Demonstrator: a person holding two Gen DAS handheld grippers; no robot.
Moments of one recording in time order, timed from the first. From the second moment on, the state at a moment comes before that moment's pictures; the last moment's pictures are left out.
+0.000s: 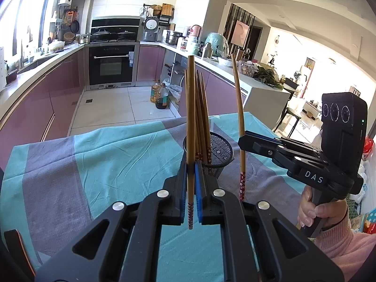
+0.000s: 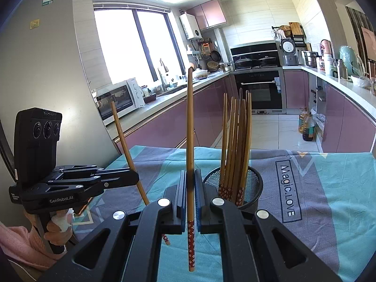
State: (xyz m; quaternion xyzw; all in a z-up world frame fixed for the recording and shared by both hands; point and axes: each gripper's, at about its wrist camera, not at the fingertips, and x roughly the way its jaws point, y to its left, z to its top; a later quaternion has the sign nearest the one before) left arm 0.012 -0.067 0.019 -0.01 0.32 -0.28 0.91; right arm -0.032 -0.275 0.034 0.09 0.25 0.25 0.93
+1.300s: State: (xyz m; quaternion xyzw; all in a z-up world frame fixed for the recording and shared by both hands) left arm 0.013 -0.075 0.041 0.00 0.28 -0.30 0.91; right arm -0.007 -0.287 0.046 0.10 0.22 0.26 0.94
